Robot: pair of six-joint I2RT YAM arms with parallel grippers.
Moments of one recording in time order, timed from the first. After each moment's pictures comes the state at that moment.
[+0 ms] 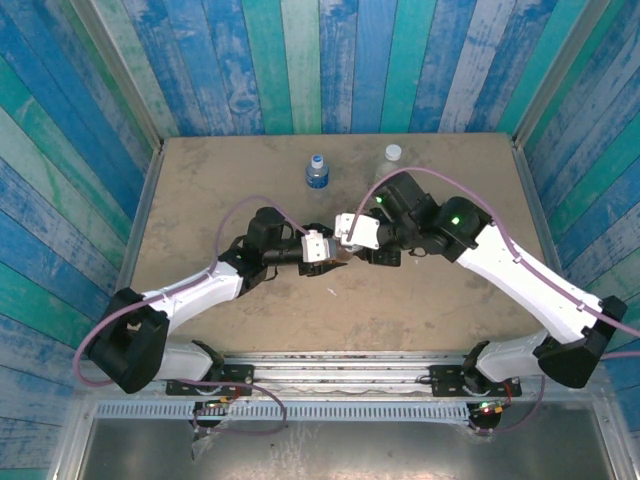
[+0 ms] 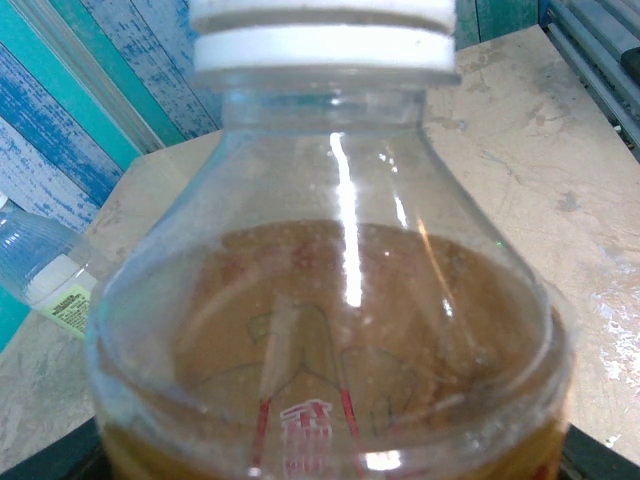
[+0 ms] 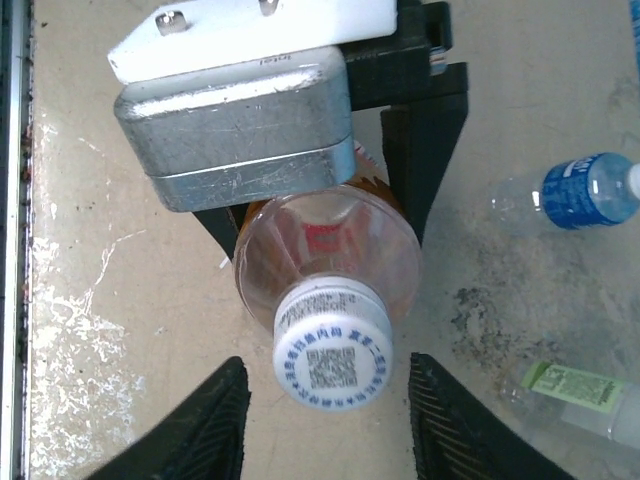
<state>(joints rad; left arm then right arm) -0.61 1.32 0.66 0.28 0.68 0.68 0.84 1.36 1.47 -1.04 -0.11 -0.73</state>
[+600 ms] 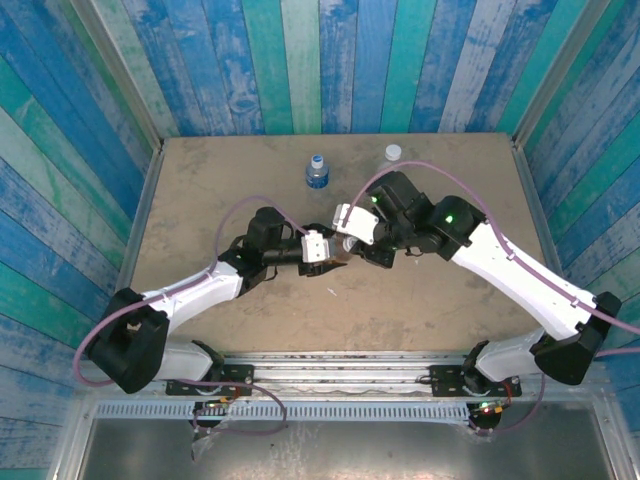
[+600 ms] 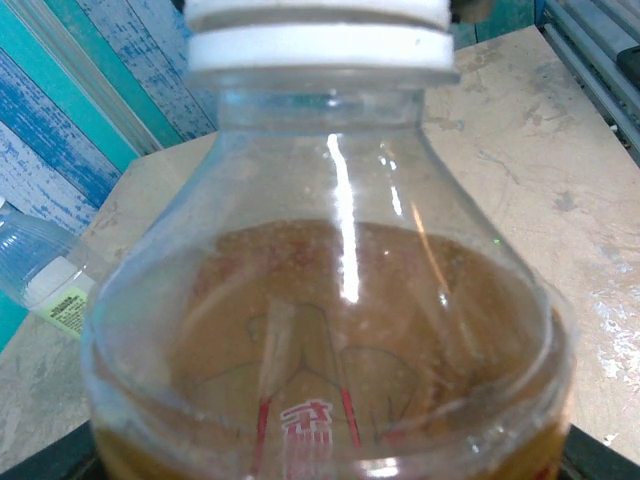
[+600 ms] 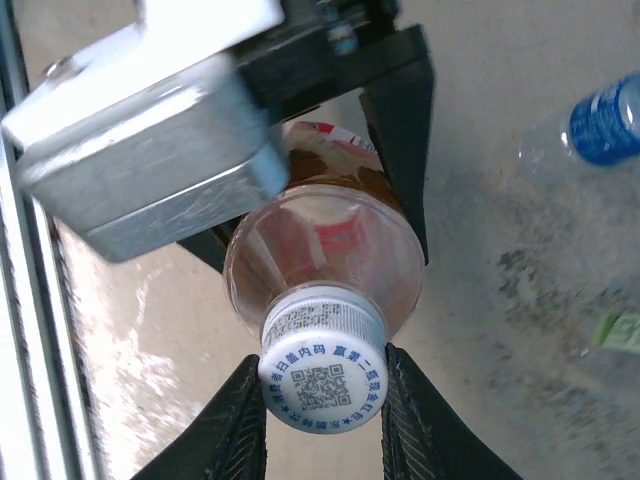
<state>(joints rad) -0.61 1.32 0.66 0.27 0.68 0.69 0.84 1.37 1.47 -1.02 -0.10 -0.41</state>
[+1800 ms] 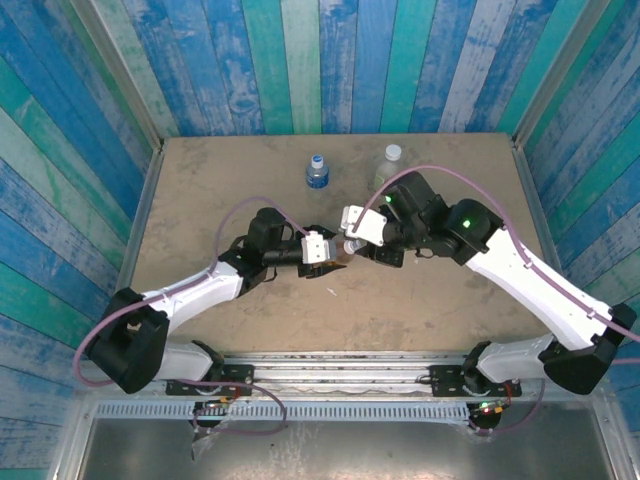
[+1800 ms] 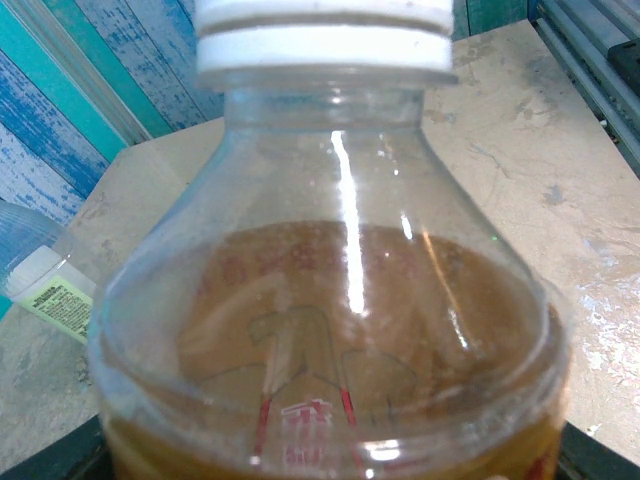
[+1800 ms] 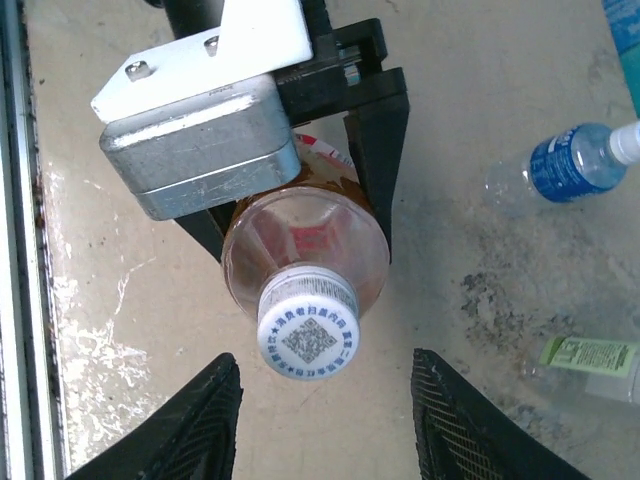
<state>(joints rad) -0.61 1.32 0.66 0.25 0.68 0.68 0.83 1.32 1.47 -1.03 -0.12 -0.62</state>
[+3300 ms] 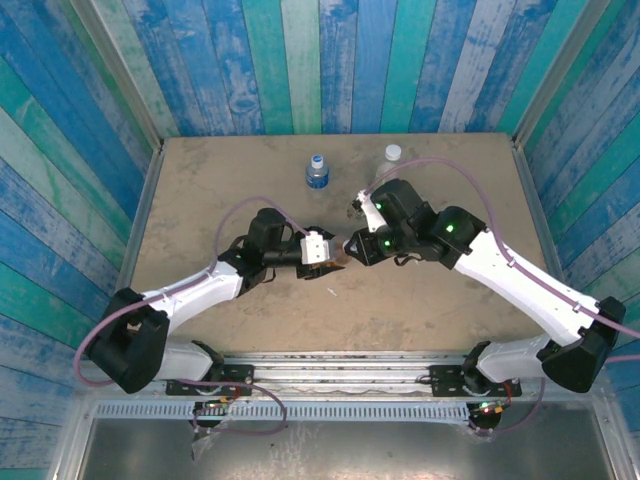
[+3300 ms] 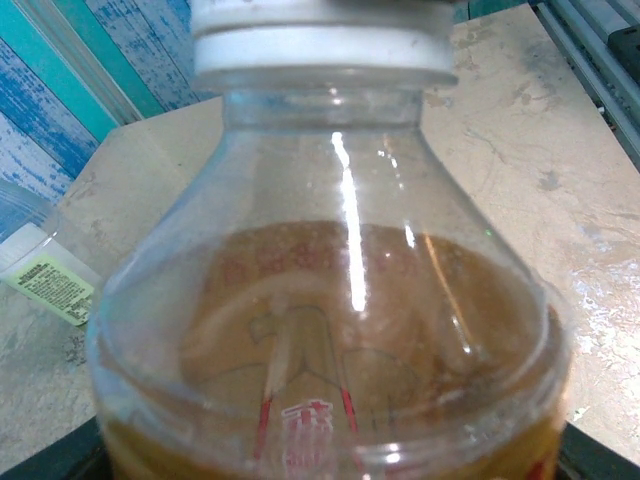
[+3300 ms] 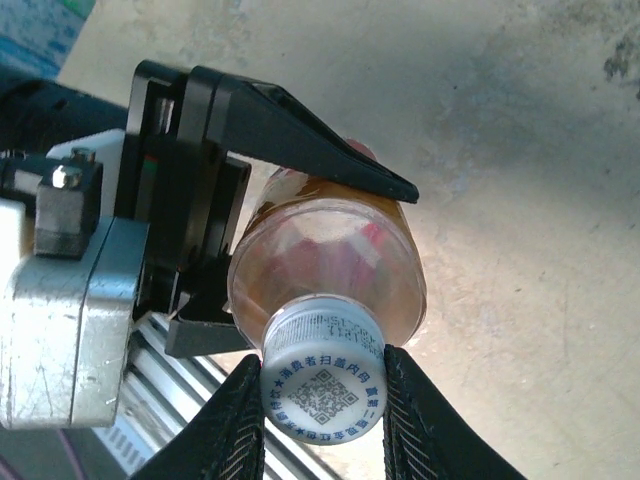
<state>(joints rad) -0.61 1.32 0.66 0.21 0.68 0.69 0.82 1.32 1.34 -0.89 -0.14 0.45</state>
